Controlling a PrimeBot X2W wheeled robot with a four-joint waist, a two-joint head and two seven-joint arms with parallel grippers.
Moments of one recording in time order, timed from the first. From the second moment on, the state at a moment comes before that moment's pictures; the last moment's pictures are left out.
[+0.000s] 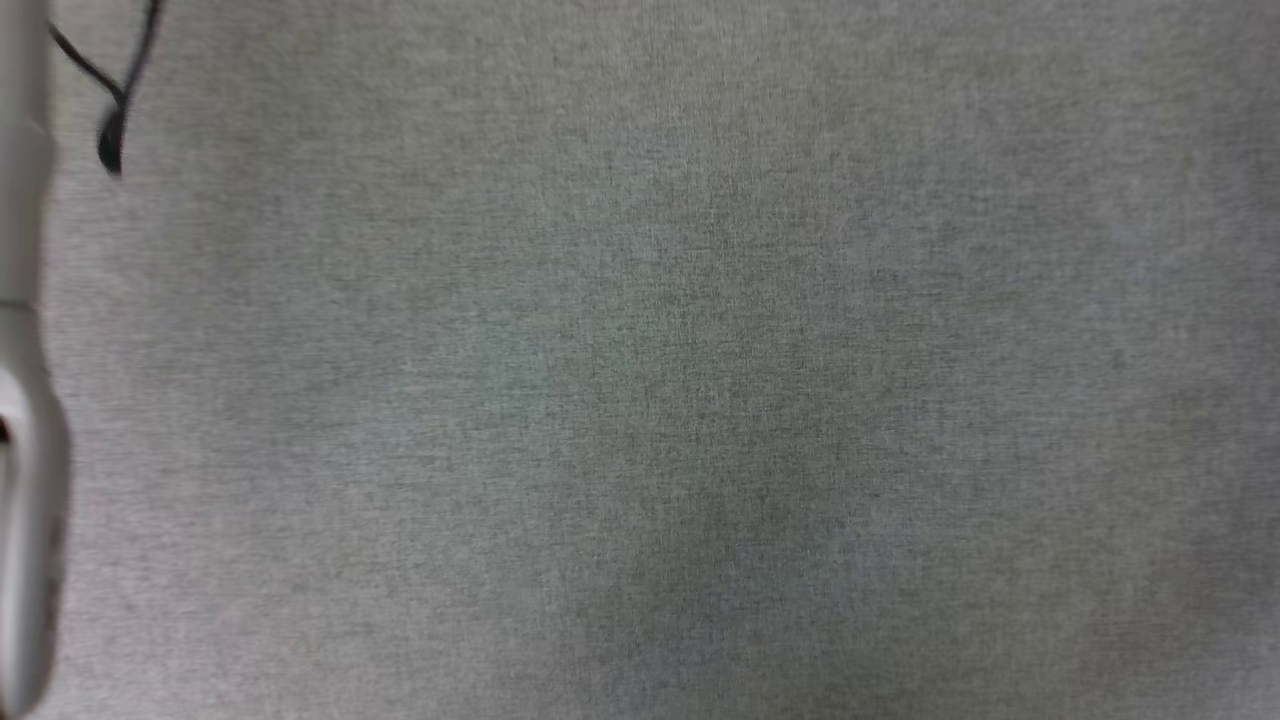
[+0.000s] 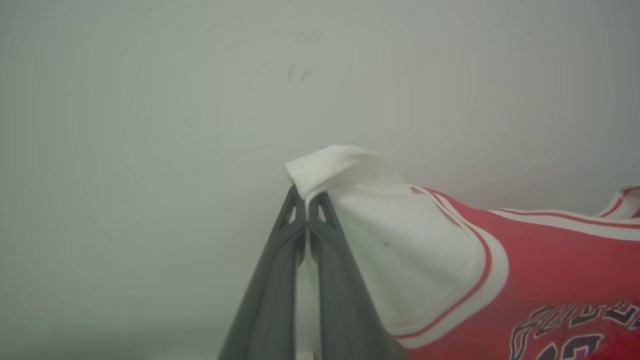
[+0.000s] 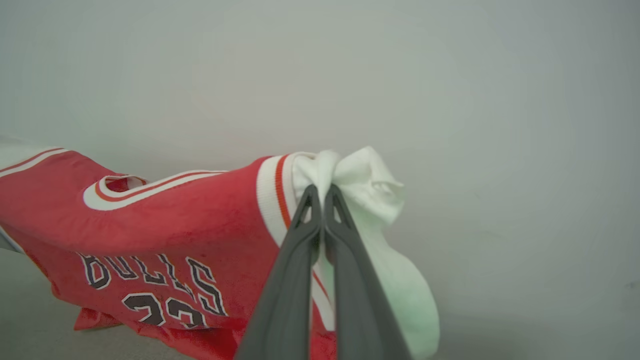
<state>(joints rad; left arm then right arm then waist) -1.55 0.35 -0.35 0.84 -0.53 0.00 -0.18 -1.50 -0.35 0.25 0.72 0.48 0.13 0.02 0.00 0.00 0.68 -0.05</state>
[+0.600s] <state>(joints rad) -0.72 0.27 -0.25 0.80 -0.67 -0.05 -0.26 -0.71 -0.40 0.36 0.67 0.57 0.13 -0.11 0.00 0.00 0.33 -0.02</state>
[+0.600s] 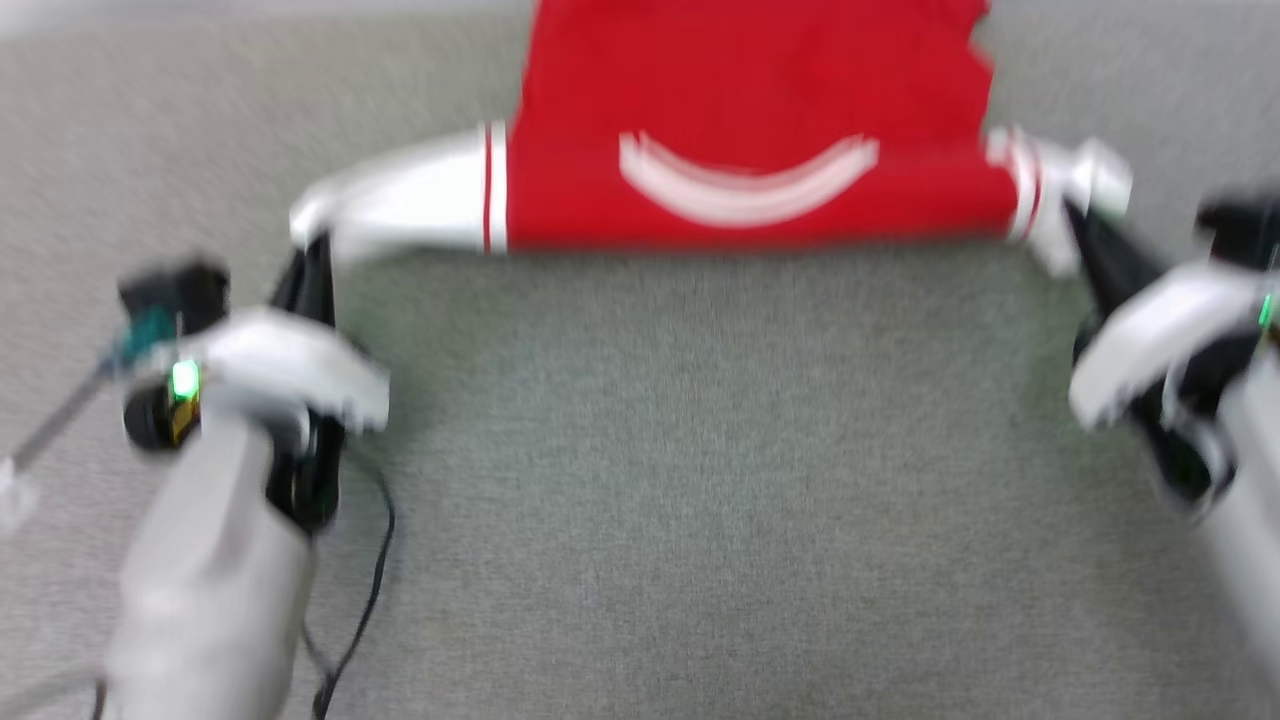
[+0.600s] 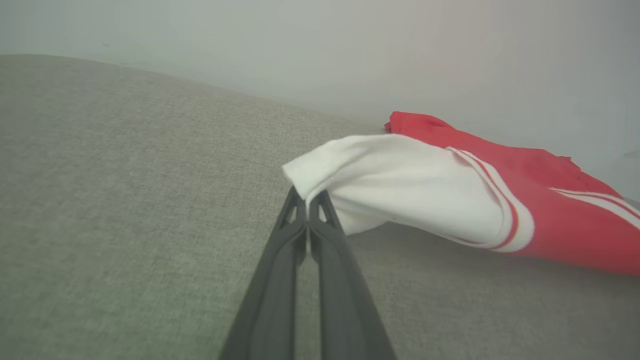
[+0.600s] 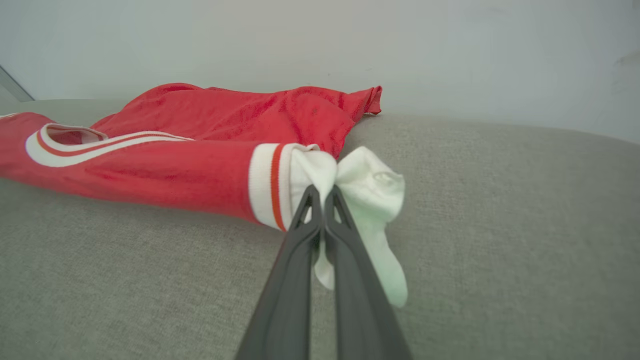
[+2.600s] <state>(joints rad) -0.09 0.22 -0.41 -0.22 -0.45 0.17 -0.20 -0.76 -0.48 -0.14 0.61 0.51 0.13 0.71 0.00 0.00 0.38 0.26</state>
